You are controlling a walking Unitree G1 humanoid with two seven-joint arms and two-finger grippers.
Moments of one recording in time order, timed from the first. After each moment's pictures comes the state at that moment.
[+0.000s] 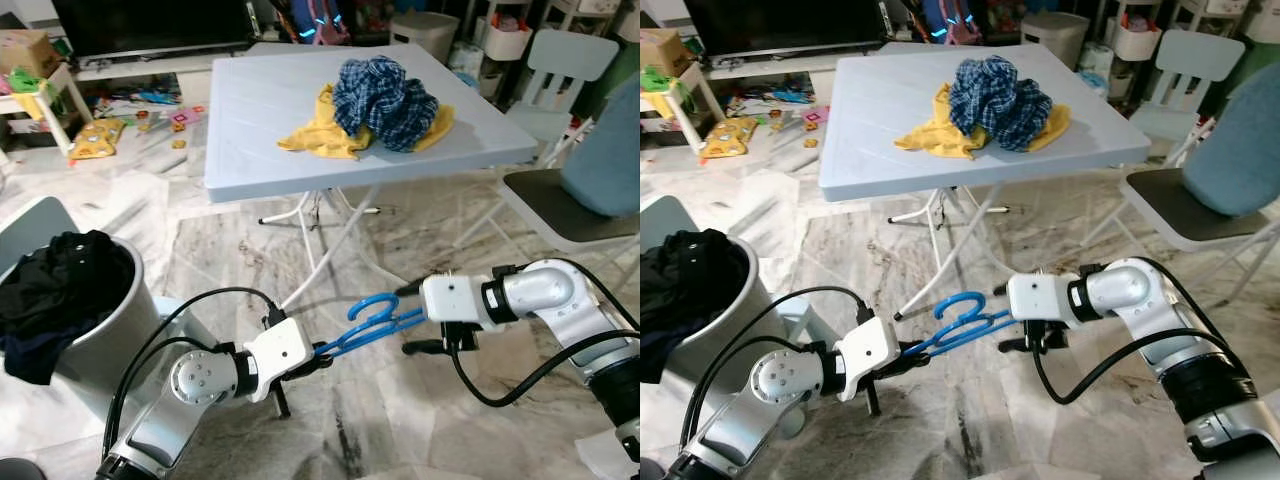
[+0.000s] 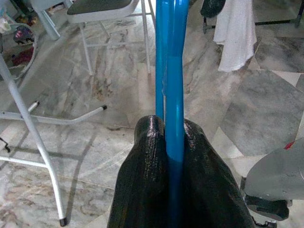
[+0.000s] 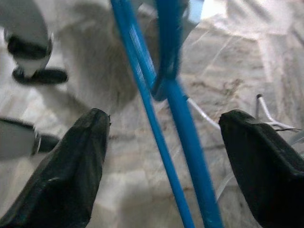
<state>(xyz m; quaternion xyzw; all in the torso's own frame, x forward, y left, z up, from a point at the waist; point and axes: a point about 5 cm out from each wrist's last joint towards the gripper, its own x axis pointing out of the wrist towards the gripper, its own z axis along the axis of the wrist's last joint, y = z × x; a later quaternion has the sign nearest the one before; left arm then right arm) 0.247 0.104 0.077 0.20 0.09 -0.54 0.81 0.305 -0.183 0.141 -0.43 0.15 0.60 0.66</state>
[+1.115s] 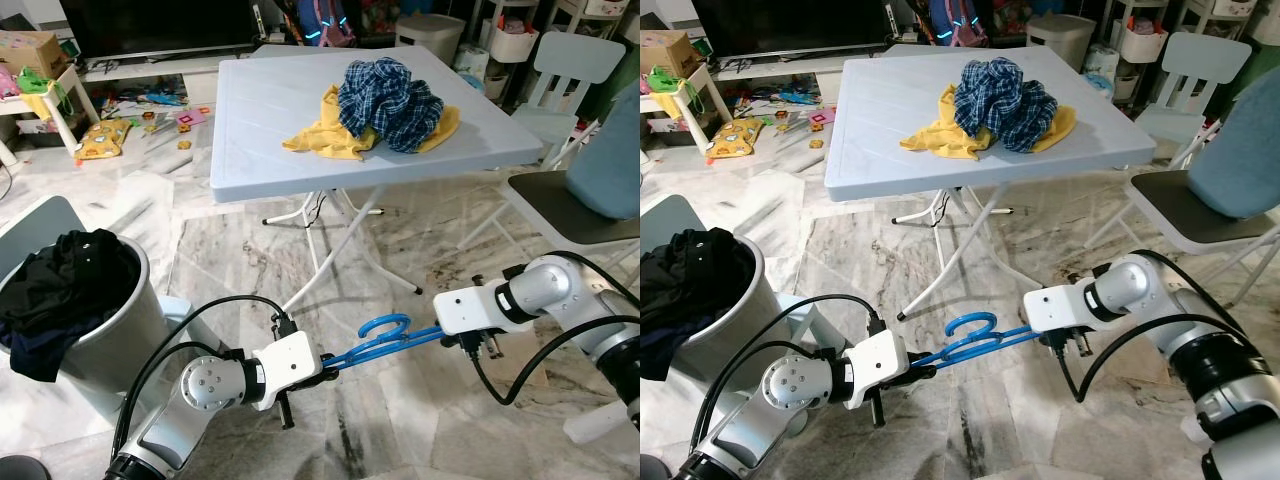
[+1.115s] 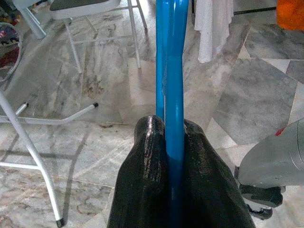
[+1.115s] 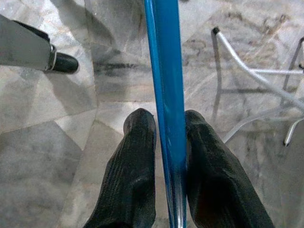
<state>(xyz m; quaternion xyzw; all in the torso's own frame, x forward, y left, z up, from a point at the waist) 0.244 0.097 0.065 0.22 0.10 -0.56 0.79 0.316 -0.213 0.132 -0.52 0.26 0.57 0.58</state>
